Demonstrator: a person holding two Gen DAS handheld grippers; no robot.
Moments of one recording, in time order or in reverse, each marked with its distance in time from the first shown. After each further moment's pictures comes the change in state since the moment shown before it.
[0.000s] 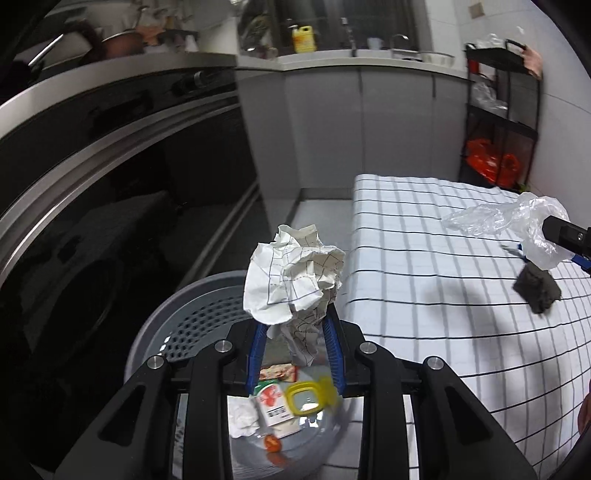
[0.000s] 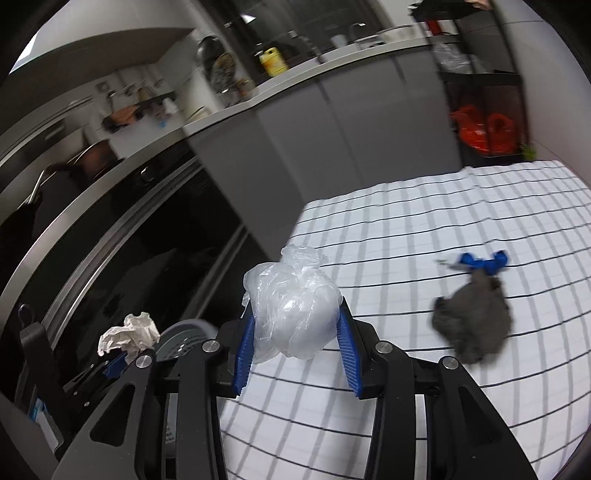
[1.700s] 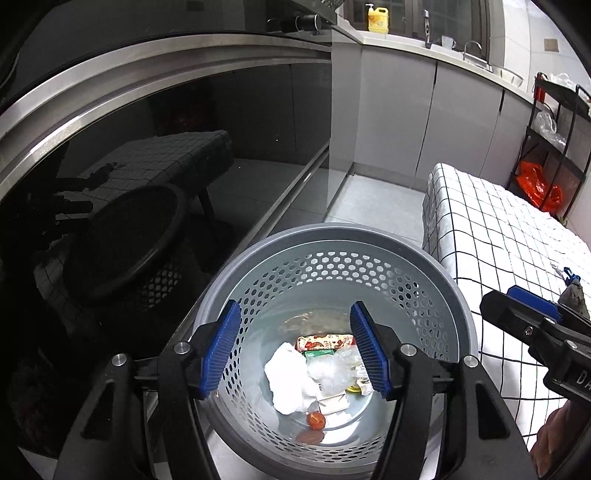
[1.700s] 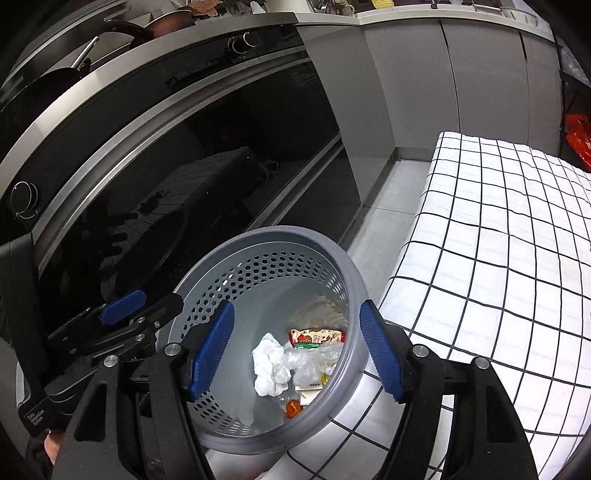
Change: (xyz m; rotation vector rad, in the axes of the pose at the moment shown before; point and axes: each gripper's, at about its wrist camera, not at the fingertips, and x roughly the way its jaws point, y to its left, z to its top) left arm 0.030 0.108 -0.029 -0.189 0.121 0.044; right arm 0.123 0.140 -0.051 -0.237 0.278 0.141
